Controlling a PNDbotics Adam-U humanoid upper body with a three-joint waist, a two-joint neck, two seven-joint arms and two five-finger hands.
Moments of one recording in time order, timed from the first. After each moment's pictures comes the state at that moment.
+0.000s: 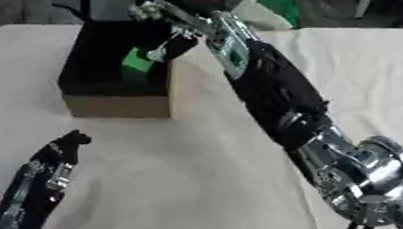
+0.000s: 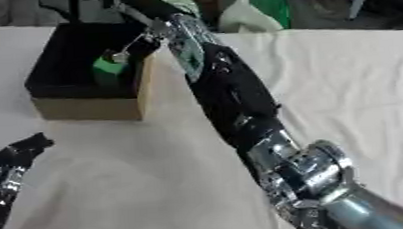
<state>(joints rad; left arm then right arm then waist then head) -0.19 0.20 -0.19 -1.70 -0.01 -0.12 -0.14 -1.23 -0.07 -0.08 -0.73 0.96 -0.58 0.09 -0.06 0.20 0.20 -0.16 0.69</state>
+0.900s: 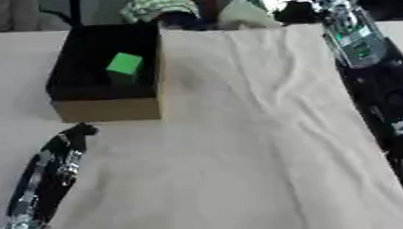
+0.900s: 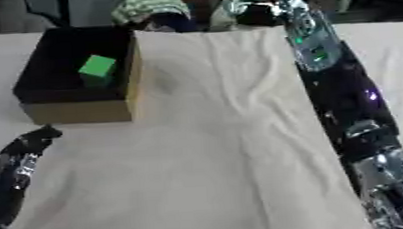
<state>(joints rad) -0.15 0.20 -0.13 -1.70 -0.02 -0.12 -0.09 -0.92 -0.37 -0.07 -1.08 0.14 -0.41 0.26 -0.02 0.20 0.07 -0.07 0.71</state>
